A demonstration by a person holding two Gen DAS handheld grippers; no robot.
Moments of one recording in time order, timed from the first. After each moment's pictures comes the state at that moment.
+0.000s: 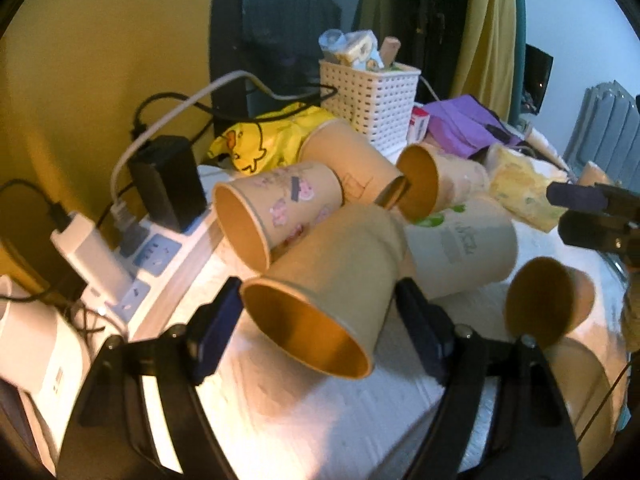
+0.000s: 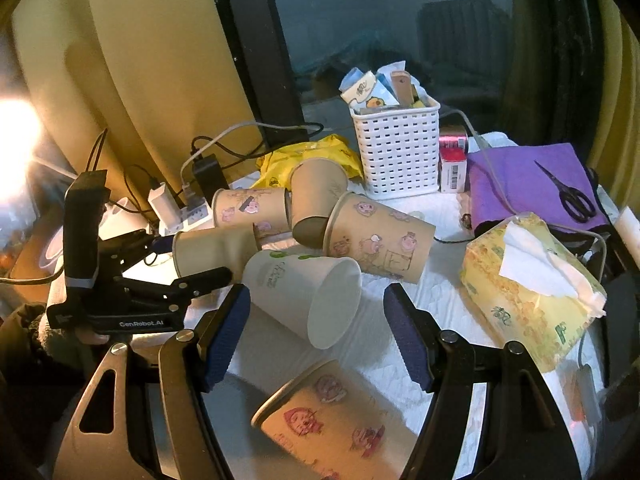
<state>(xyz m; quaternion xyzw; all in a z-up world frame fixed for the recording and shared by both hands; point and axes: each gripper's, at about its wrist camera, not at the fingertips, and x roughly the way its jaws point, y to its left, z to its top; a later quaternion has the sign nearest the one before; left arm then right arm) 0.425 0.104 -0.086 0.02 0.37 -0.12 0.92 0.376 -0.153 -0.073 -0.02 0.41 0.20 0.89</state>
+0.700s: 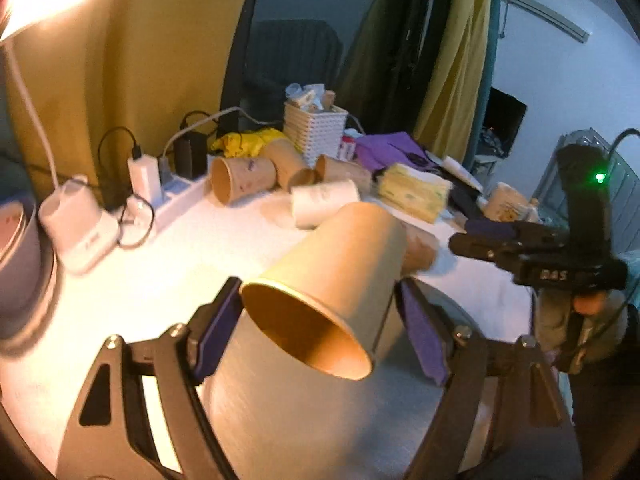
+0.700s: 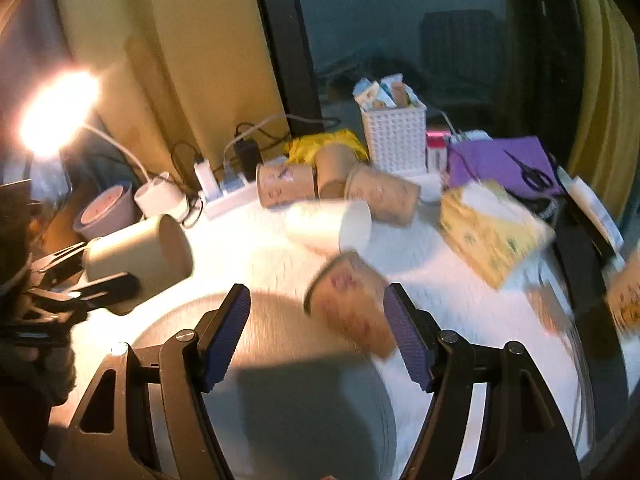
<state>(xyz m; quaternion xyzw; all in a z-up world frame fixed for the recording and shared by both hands) 0.231 0.084 -0.030 -0.06 0.33 -0.14 0.93 0.261 -0.171 -0.049 -0.04 0.41 0.20 0.89</state>
